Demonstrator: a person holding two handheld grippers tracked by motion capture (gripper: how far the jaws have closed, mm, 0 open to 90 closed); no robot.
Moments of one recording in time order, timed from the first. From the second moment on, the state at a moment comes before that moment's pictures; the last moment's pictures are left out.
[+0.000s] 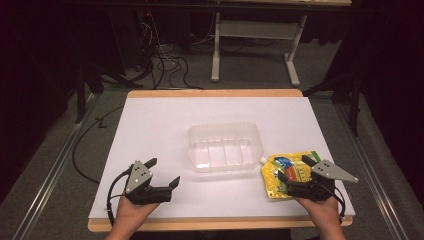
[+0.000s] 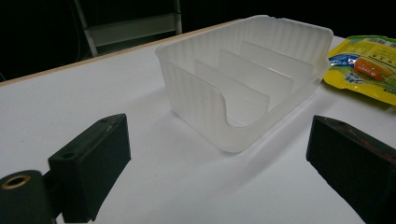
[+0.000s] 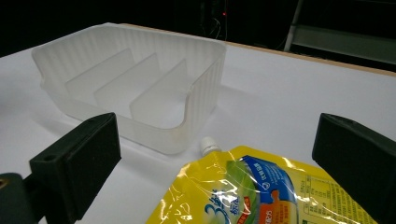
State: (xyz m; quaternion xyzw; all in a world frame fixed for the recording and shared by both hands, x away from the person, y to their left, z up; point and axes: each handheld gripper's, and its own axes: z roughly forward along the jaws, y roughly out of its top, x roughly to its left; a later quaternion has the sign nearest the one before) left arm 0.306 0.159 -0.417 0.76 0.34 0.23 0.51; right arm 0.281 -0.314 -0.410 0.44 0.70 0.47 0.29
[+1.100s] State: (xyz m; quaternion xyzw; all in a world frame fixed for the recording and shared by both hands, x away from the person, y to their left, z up) left arm 0.317 0.134 -0.420 0.76 0.33 0.19 0.52; right arm 0.280 -0.273 -0.475 0.44 0.81 0.31 0.24
